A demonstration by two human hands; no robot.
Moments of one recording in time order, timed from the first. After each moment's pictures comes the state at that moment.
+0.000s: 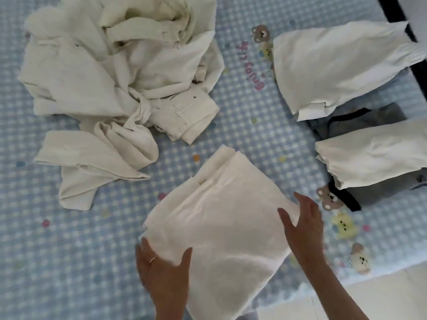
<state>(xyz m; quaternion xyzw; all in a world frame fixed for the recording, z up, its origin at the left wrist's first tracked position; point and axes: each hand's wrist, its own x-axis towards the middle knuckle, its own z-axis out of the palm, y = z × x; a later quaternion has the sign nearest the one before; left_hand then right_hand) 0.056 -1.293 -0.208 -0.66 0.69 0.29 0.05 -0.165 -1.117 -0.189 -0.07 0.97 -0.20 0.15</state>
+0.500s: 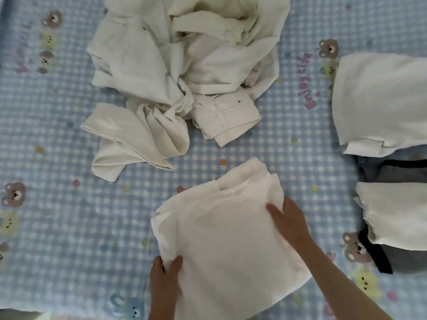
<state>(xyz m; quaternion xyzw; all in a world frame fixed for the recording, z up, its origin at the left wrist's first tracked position) 0.067 -1.274 -0.219 -0.79 0.38 0.47 -0.02 -0.226 -1.195 -0.238 -0.16 0.89 -0.20 0.39</state>
